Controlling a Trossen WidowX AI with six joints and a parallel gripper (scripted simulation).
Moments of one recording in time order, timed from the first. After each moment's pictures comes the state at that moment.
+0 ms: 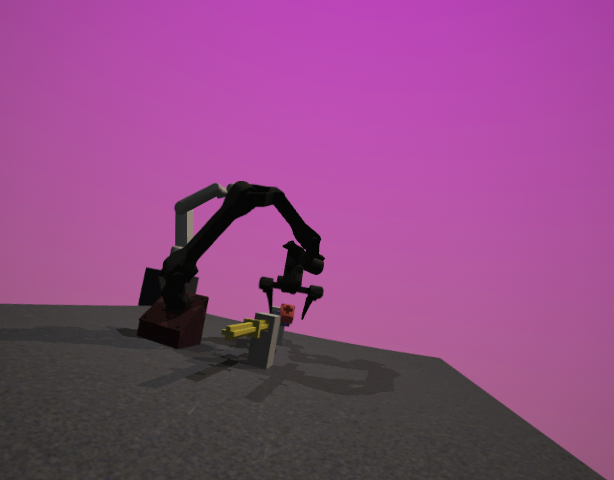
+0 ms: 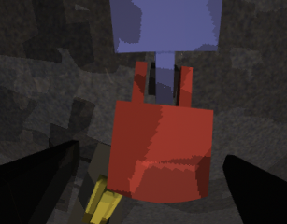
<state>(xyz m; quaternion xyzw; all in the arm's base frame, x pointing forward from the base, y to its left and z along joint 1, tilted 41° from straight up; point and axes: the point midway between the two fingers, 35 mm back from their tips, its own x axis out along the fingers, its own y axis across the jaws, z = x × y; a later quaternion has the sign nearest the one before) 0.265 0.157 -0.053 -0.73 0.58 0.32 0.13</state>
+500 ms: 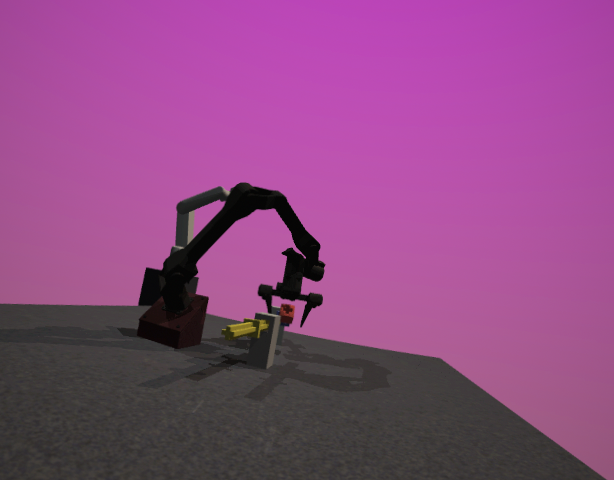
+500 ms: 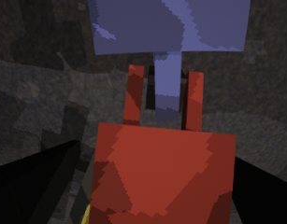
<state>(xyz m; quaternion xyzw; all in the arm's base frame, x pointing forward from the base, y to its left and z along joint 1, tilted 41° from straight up) 0.269 0.140 -0.068 -0.73 0.59 0.32 0.13</state>
